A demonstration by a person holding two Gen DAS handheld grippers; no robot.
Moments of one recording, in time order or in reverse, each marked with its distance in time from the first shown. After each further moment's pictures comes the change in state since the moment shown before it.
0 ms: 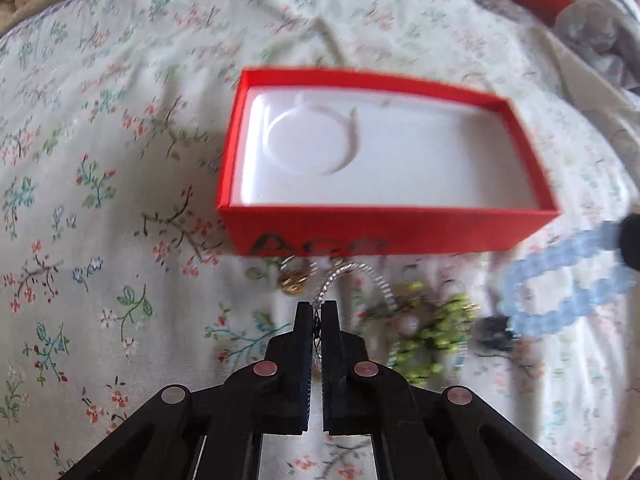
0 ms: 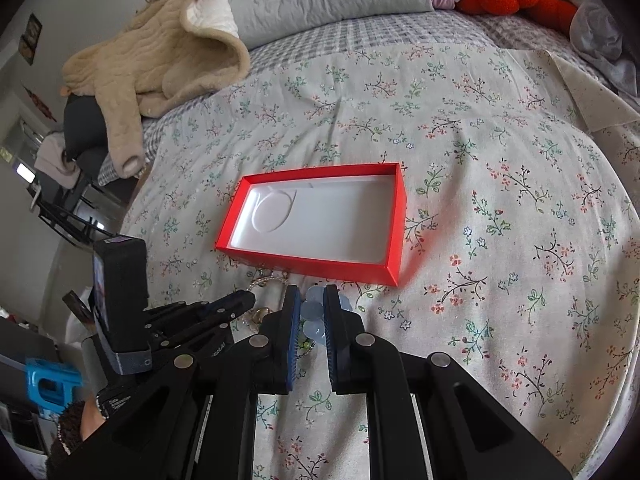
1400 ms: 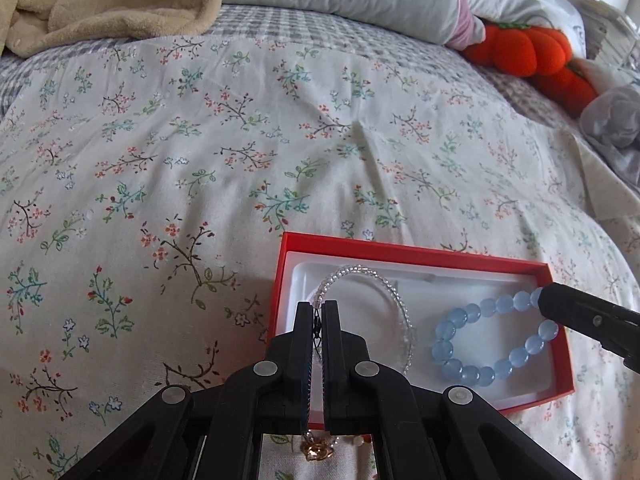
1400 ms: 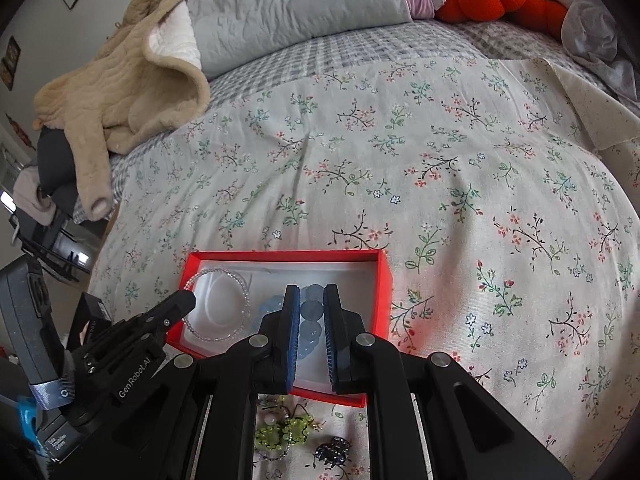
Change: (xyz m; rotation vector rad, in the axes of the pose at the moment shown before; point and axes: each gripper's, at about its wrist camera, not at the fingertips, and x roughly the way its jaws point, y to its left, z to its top) left arm 0.013 0.022 0.064 -0.114 -0.210 0.040; right arm 0.061 -0.027 0.062 0.059 -0.076 -0.065
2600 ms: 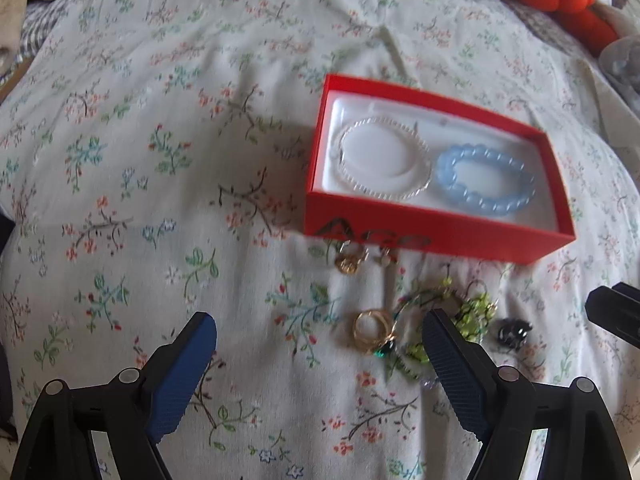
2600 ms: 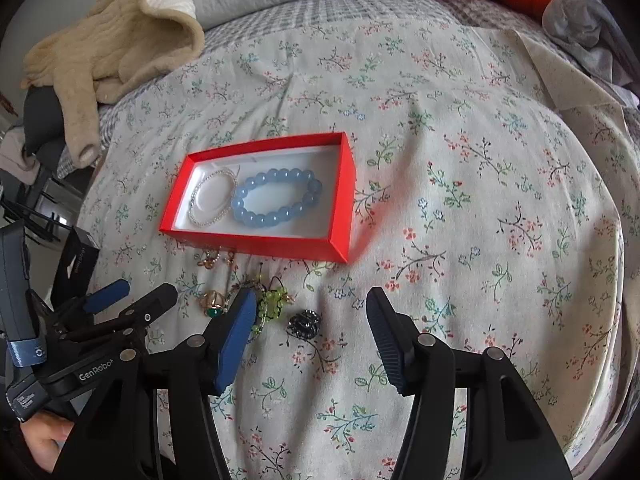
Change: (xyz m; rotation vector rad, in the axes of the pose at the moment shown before) left arm -0.038 0.010 -0.062 -0.029 0.257 0.076; right arm -0.049 -0.001 -0.066 -0.021 0.167 -0.091
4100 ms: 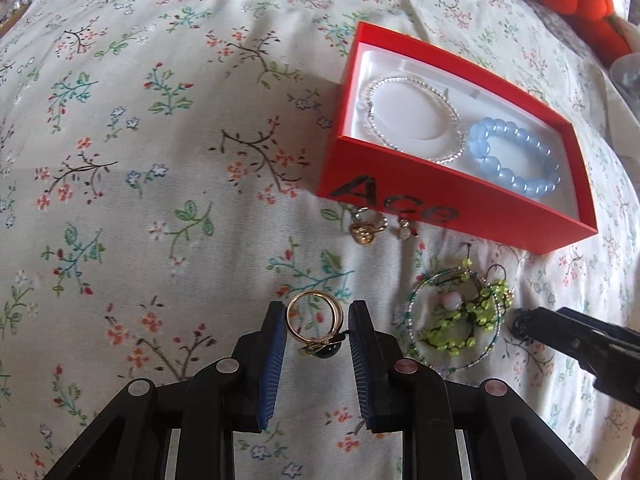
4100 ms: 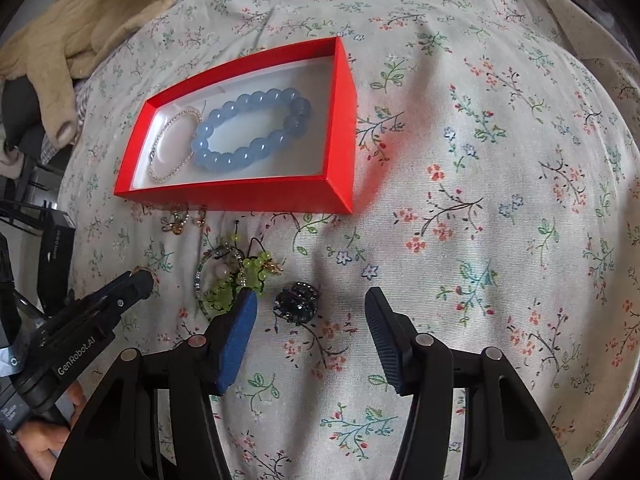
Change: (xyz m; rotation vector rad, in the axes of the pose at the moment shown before) left arm 0.020 0.022 -0.011 -0.073 0.059 -0.070; right arm 0.061 -0.001 -0.004 0.050 0.178 0.003
